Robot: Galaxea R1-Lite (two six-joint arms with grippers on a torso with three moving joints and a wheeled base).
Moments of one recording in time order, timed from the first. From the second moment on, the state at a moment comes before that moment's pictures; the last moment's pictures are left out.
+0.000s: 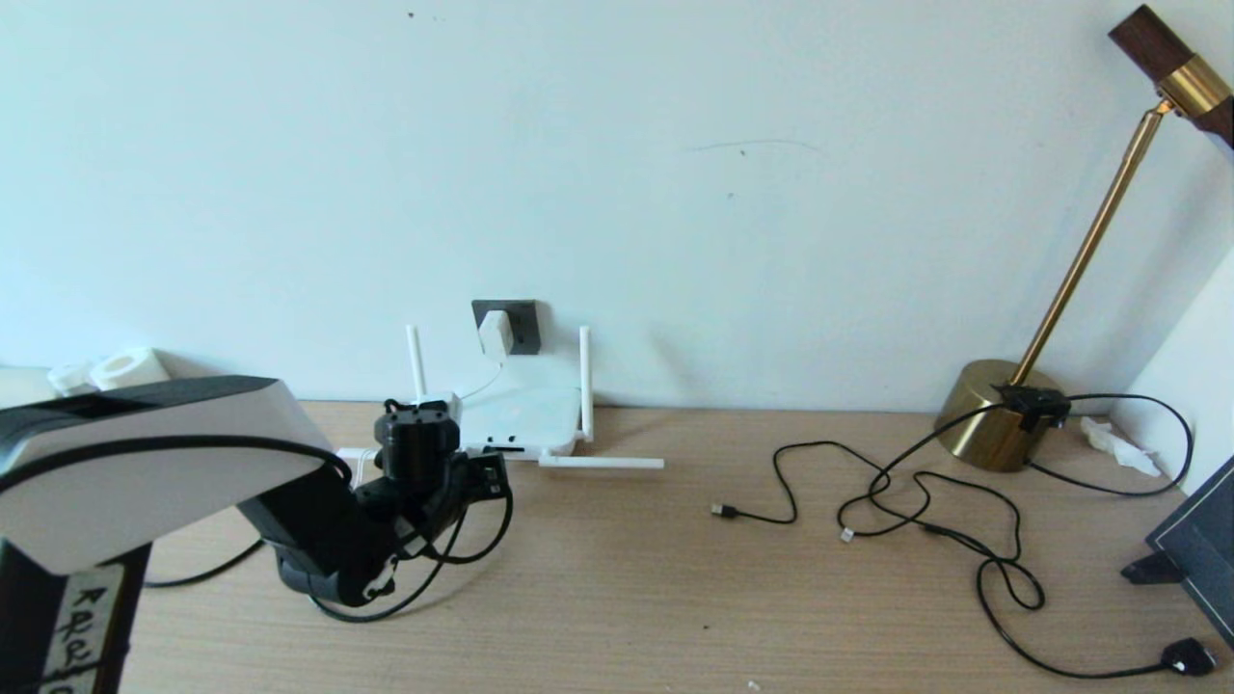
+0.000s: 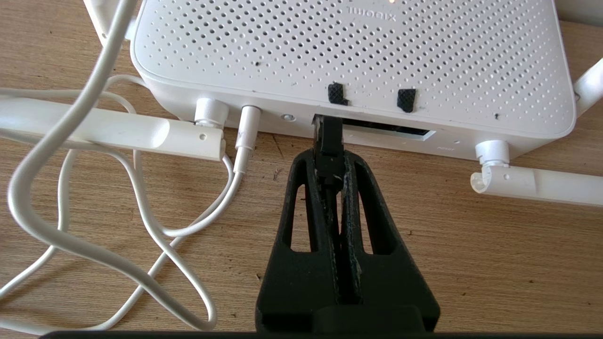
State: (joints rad) left arm -0.27 2.29 -0.86 -1.05 0.23 -0.17; right arm 0.00 0.00 -0.08 0.19 -0.02 -0.01
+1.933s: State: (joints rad) left arm -0.27 2.29 -0.86 -1.06 0.23 -0.17; right arm 0.00 0.00 -0.08 0.19 -0.02 -0.01
